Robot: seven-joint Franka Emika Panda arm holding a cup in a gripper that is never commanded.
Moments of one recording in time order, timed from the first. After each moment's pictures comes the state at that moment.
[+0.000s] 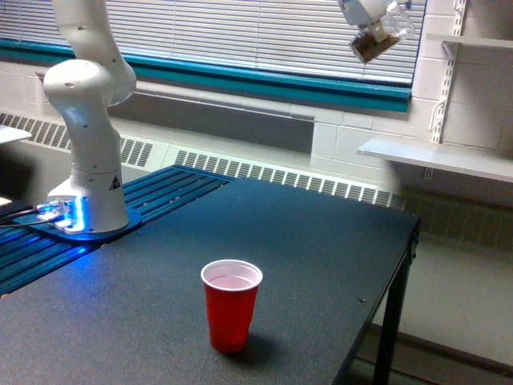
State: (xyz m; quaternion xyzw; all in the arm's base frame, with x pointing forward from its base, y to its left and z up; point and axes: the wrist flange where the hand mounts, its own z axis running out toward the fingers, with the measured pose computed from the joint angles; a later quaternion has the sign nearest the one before) arm 0.494 0.260 0.569 -0.94 0.12 -0.27 0.17
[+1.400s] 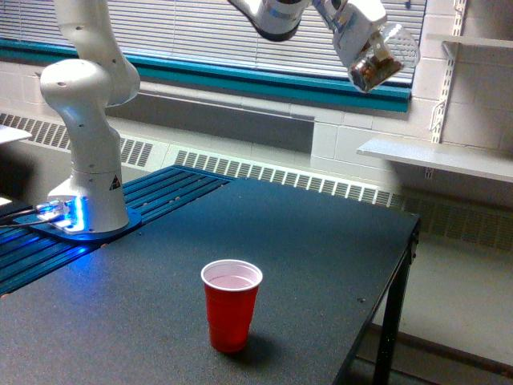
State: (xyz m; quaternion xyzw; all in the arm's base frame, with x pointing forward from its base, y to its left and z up) arm 0.518 0.171 0.505 -0.93 0.07 -0.37 -0.02
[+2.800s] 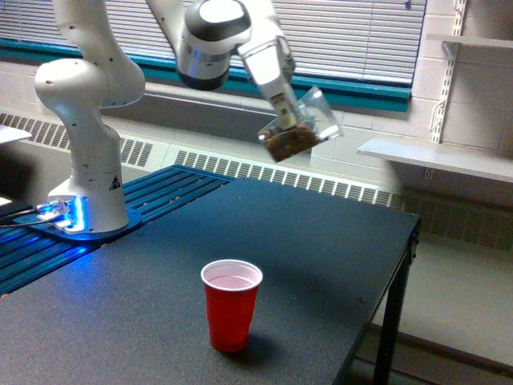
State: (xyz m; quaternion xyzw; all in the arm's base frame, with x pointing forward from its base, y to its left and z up) arm 0.459 -0.058 0.403 -0.89 0.25 -0.36 -0.11
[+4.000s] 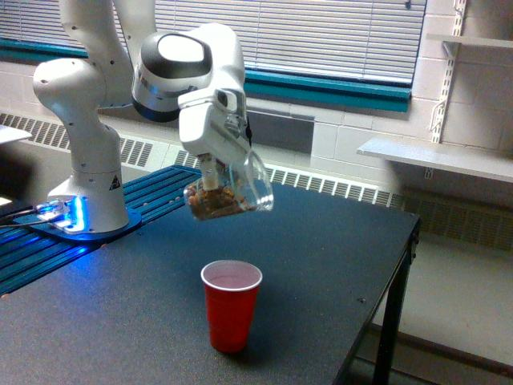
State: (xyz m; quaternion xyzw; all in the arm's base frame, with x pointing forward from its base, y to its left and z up) arm 0.424 -0.159 0.320 -0.88 0.34 -0.28 -0.18
